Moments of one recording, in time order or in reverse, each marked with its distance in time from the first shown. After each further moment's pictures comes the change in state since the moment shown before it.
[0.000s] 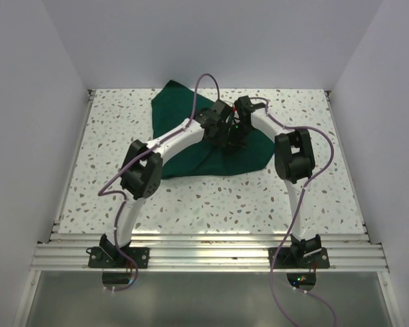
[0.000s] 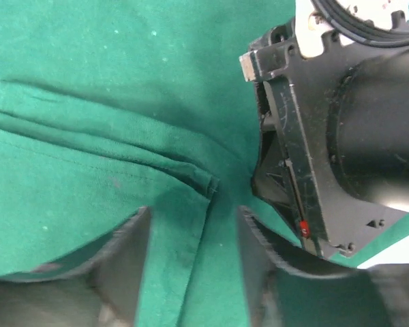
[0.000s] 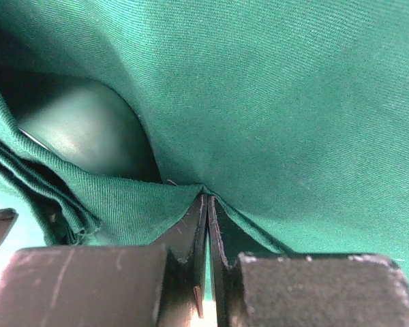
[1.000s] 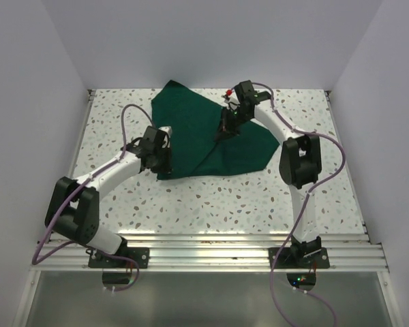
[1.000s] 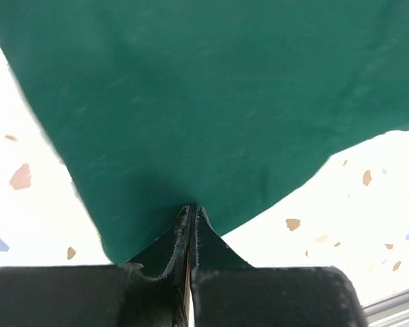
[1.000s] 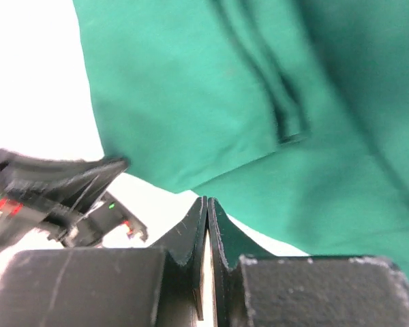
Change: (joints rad) left arm 0.266 -0.737 -0.980 0.209 0.253 -0.119; right arm 0.010 -0.111 0.100 -0.039 -0.217 0.011
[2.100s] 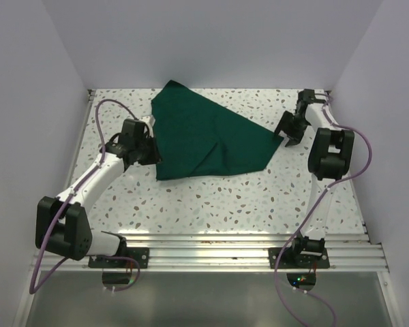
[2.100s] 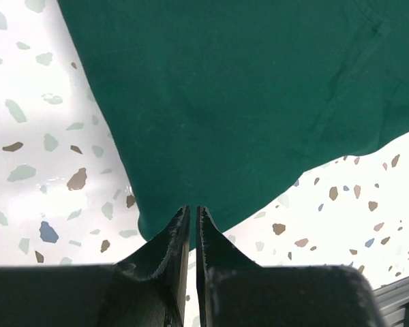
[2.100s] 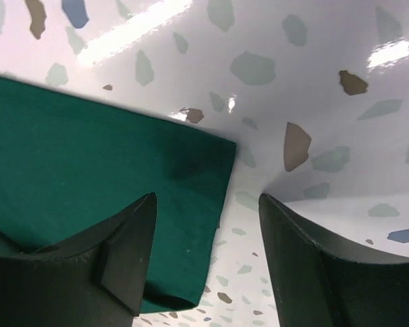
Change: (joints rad) left arm 0.158 -0.150 -0.002 -0.018 0.087 0.018; right arm -0.450 0.045 -0.138 0.049 0.419 -0.017
